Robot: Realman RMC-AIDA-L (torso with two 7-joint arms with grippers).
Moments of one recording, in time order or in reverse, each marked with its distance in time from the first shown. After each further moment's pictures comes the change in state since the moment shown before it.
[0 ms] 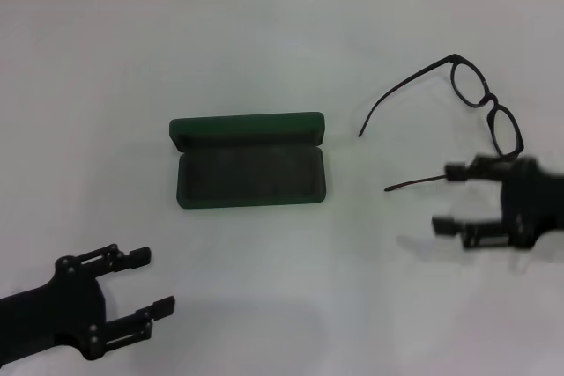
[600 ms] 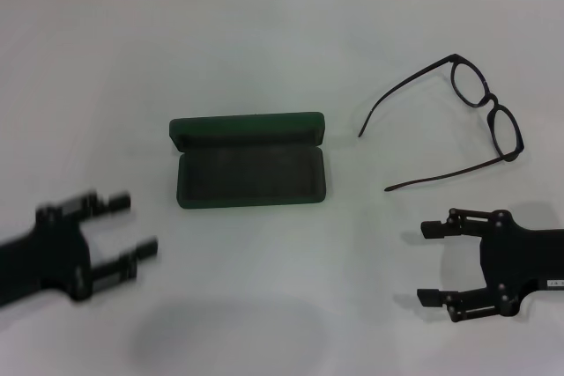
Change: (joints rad) left arm -0.052 0.028 -0.002 0.003 -0.098 -0.053 -0.021; right arm 0.002 0.006 -0.071 0.104 -0.032 -0.008 -0.212
